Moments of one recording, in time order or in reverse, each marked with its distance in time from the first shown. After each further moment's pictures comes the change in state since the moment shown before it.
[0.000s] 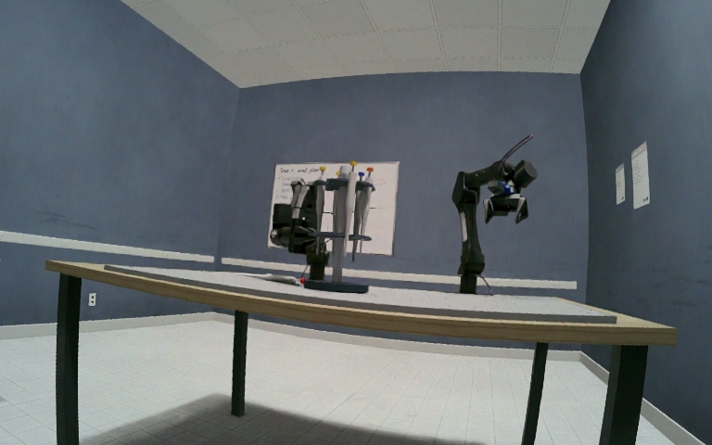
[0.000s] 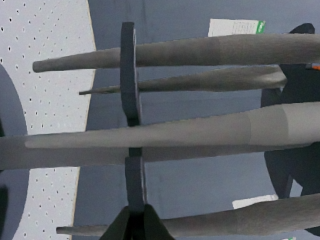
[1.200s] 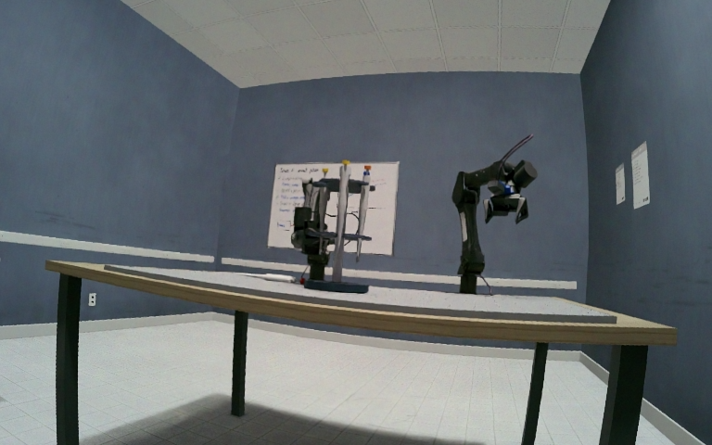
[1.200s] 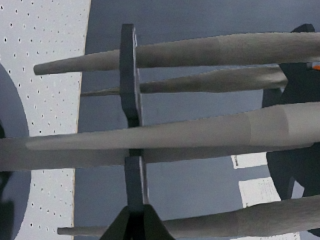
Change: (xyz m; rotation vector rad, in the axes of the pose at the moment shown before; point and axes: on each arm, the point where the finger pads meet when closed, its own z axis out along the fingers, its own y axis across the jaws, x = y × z) left arm 0.000 0.000 0.000 0.000 0.000 0.000; right arm -0.024 0.000 0.004 -0.007 0.292 0.006
